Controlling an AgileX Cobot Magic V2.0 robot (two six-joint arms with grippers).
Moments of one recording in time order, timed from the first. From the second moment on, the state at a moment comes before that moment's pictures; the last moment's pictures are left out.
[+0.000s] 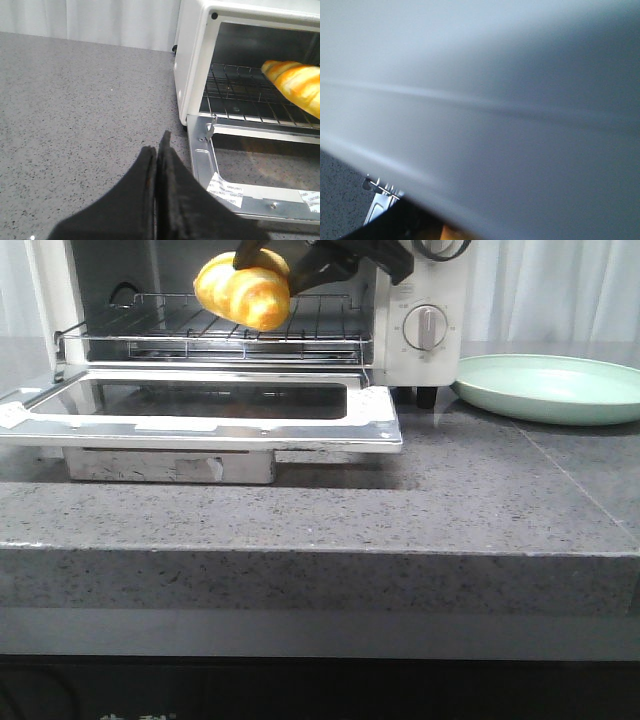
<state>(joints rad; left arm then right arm) -0.04 0.41 -0.41 -0.19 0.26 0.11 0.49 1.83 -1.59 0.56 0.44 0.08</state>
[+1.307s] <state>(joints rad) -0.04 0.41 -0.41 -0.19 0.26 0.11 0.44 1.40 -1.59 0.07 0.98 0.19</state>
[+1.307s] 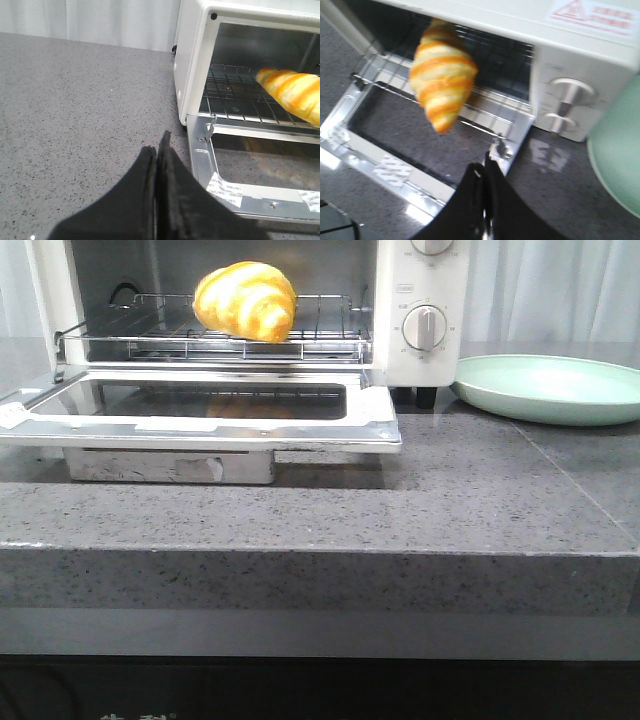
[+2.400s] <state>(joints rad) -0.04 0.41 -0.41 -0.19 0.26 0.11 0.23 0.34 -0.47 -0.10 0.45 0.24</state>
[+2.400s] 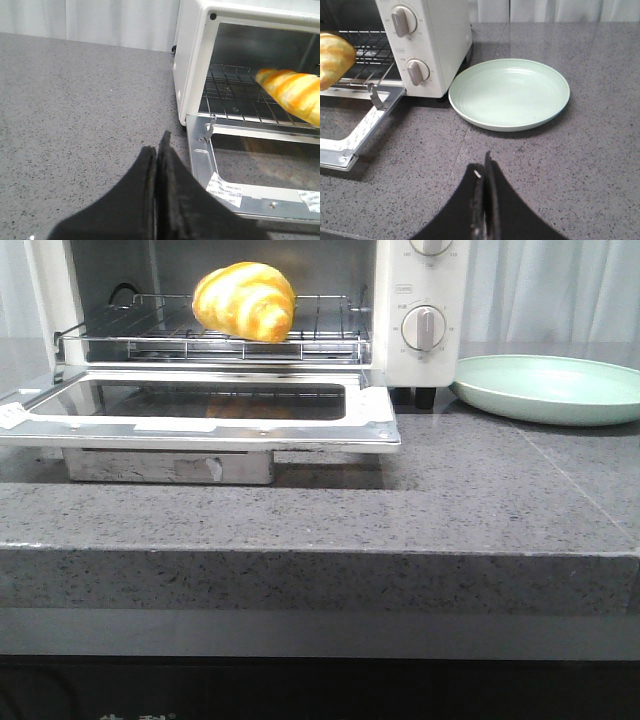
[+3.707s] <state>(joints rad) 0.01 0.00 0.00 -0.09 0.28 0.00 0.23 0.34 -0.46 -0.10 0.45 0.24</state>
